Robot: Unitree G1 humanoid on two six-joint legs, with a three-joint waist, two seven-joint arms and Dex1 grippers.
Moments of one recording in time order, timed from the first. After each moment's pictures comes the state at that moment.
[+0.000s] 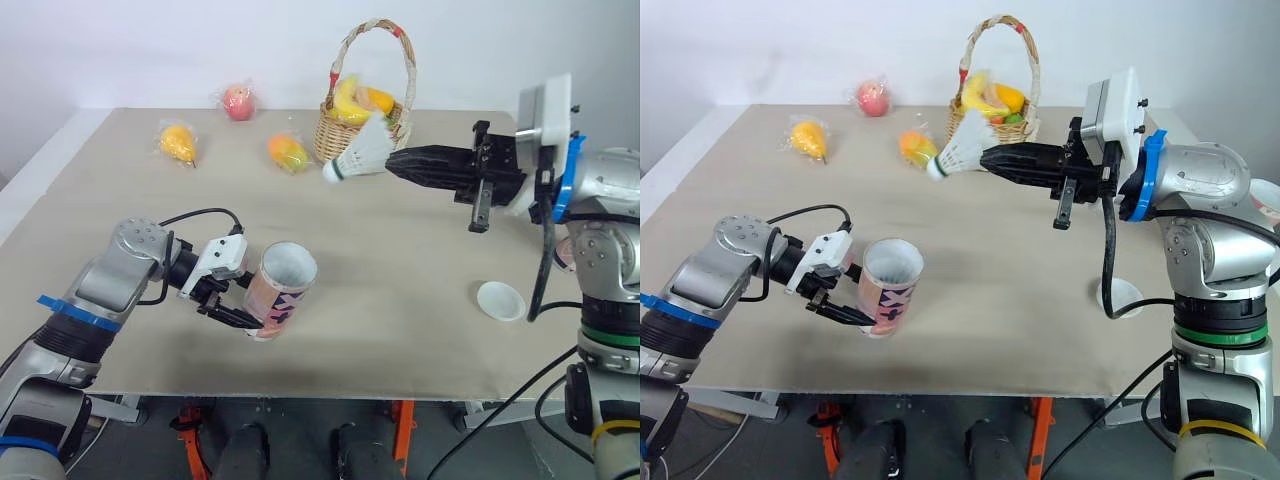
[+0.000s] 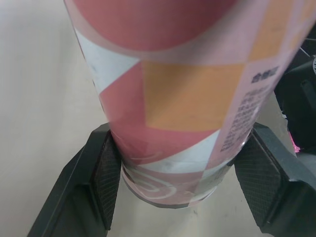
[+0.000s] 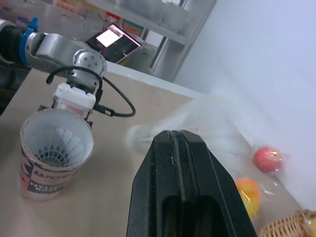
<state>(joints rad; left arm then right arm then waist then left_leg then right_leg) -0.68 0.77 -0.29 0.08 -0.24 0.37 -1.56 -0.84 -0.76 -0.08 -0.16 0.57 0.39 1.16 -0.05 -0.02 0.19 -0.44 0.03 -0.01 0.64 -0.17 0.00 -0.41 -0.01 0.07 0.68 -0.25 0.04</state>
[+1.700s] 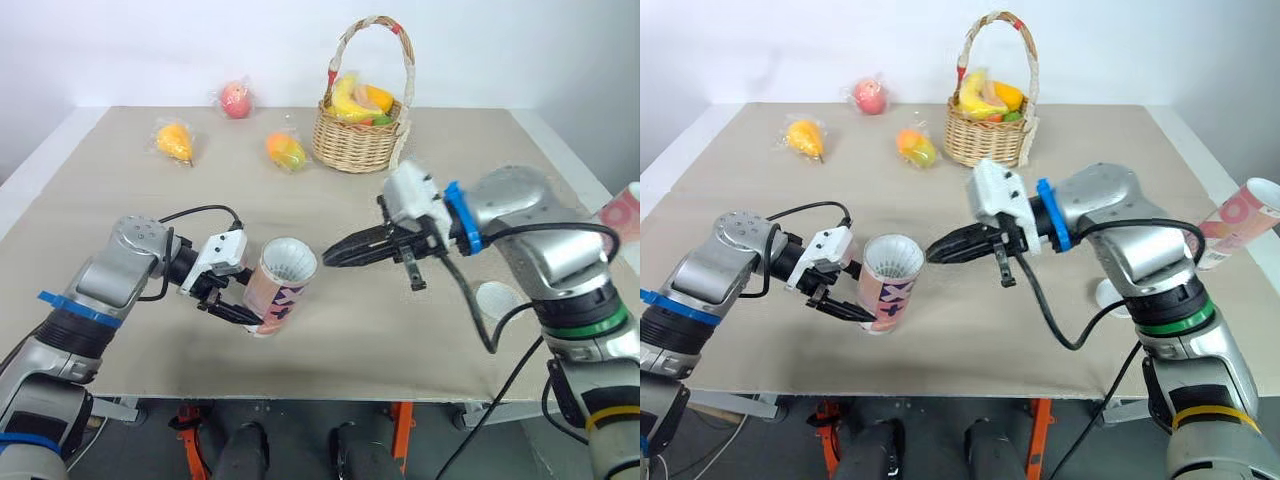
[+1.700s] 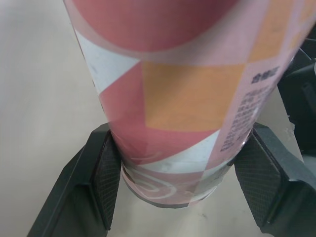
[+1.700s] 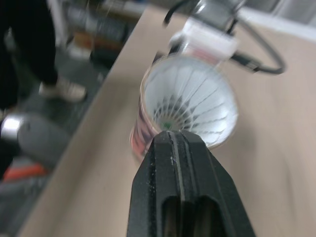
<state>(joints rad) -0.71 0.77 -0.29 0.10 -0.23 0.39 -1.56 -0.98 -0.70 0.34 -0.10 0.41 0.44 1.39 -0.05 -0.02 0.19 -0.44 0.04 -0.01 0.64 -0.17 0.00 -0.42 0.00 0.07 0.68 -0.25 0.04</state>
